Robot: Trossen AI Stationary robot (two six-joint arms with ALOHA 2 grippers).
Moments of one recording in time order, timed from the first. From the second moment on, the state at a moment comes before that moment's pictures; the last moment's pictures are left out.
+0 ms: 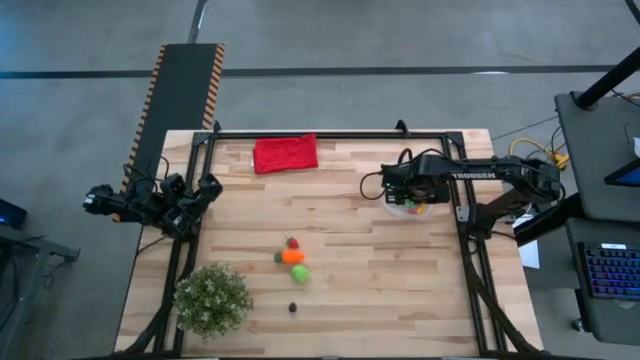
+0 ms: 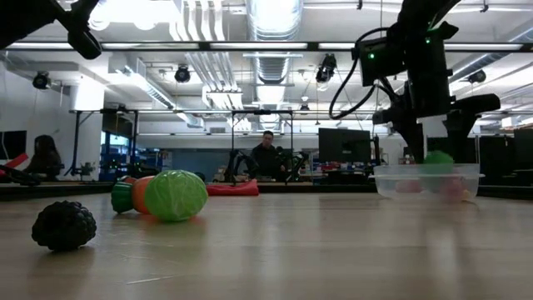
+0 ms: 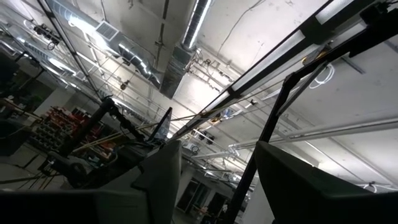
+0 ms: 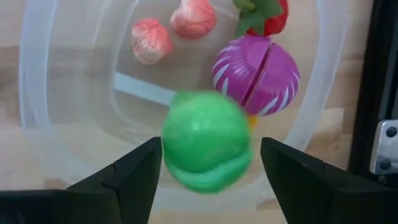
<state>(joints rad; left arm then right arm) -0.27 0.07 0.03 0.69 -0.30 -0.41 -0.30 1.44 0.92 -1.11 0.14 1.30</state>
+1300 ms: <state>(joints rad) -0.27 0.07 0.03 0.69 -0.24 -0.42 0.39 2.26 2.00 -0.96 0.23 0.80</state>
